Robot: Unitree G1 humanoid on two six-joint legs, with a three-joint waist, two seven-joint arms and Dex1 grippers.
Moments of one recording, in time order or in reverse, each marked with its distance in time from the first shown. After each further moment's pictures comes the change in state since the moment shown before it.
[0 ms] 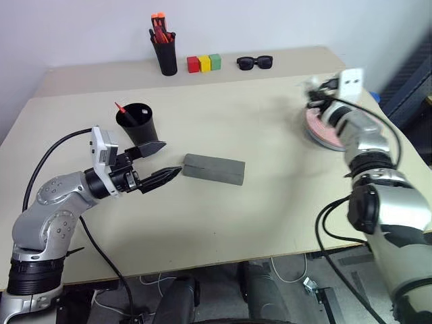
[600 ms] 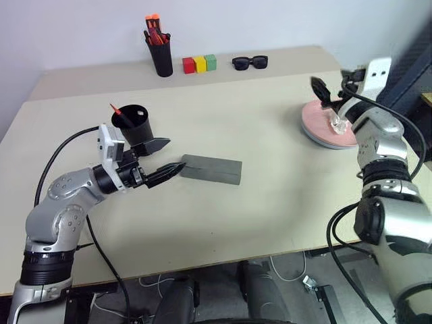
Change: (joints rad) left arm -0.018 -0.027 -0.022 0.040 0.025 -0.029 0.007; right arm 0.219 0.066 -0.009 -0.490 0.256 0.041 0.356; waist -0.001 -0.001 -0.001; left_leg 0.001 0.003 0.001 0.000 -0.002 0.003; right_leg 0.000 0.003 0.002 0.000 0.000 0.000
